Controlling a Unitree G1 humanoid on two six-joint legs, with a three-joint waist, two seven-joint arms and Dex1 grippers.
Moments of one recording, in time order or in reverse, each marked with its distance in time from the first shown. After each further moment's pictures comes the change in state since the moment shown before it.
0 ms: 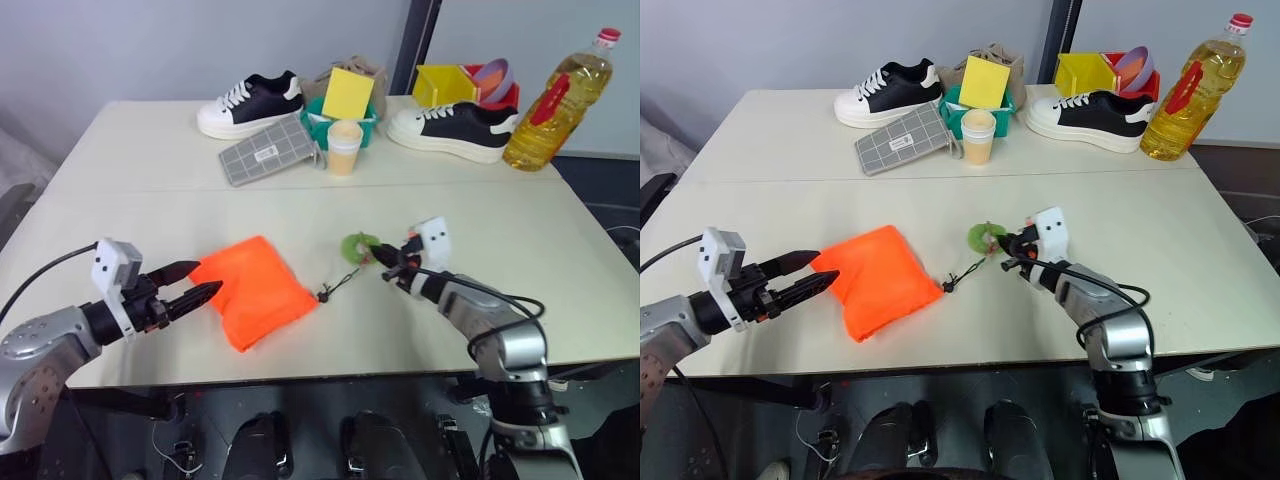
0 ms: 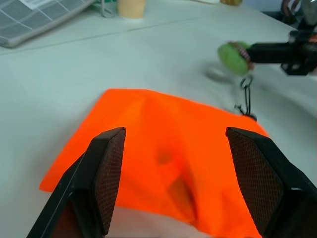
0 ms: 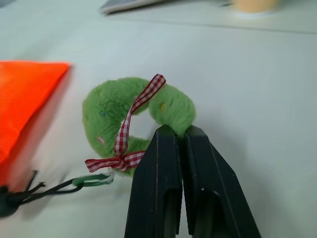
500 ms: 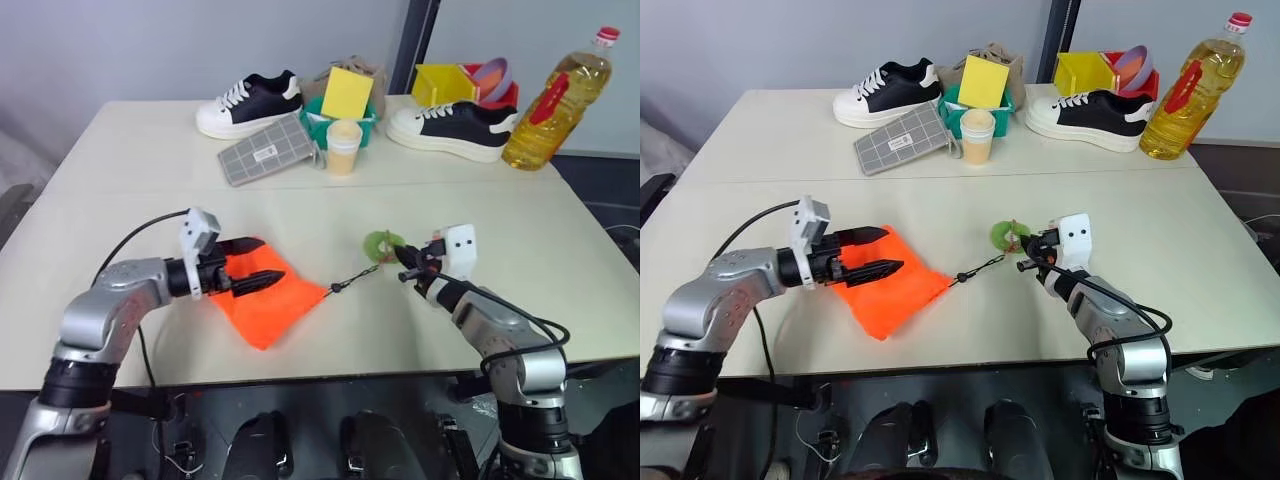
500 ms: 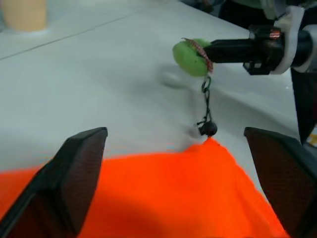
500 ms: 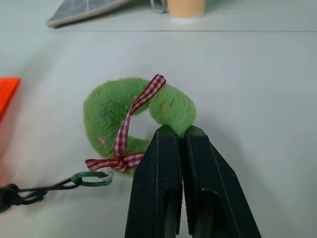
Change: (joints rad) left arm -0.447 -0.113 -0.381 0.256 0.163 -0.050 -0.155; right arm 0.068 0.028 -0.027 -0.095 0.015 0.015 -0.136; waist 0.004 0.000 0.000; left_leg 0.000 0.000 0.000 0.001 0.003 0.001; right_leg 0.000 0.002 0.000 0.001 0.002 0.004
